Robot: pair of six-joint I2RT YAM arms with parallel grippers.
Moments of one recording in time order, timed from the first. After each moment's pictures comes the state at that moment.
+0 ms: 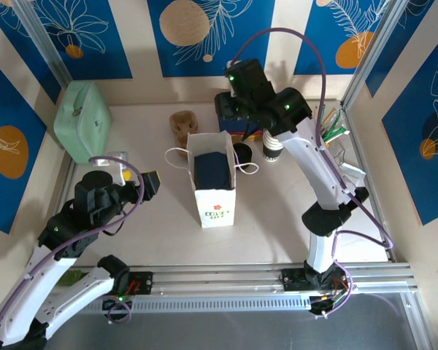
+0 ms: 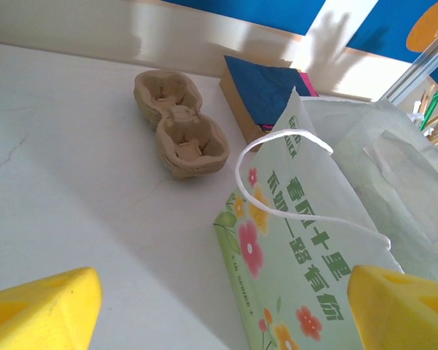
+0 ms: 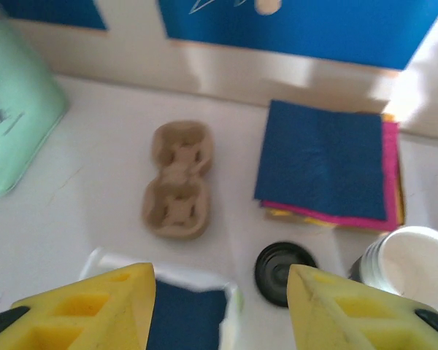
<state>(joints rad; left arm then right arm) -0.58 0.66 0.97 -0.74 -0.19 -0.47 0.70 1.87 2.46 -1.24 0.31 0.30</state>
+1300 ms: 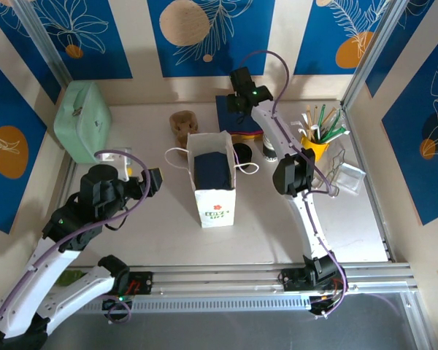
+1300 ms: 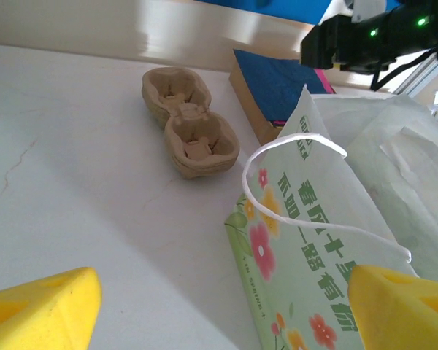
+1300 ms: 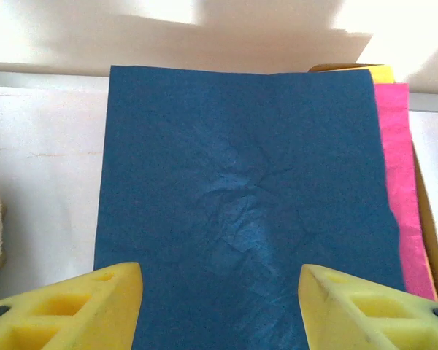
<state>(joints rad) -0.58 0.71 1.00 -0.74 -0.21 -0.44 0.40 2.53 2.66 -0.98 0.24 0.24</state>
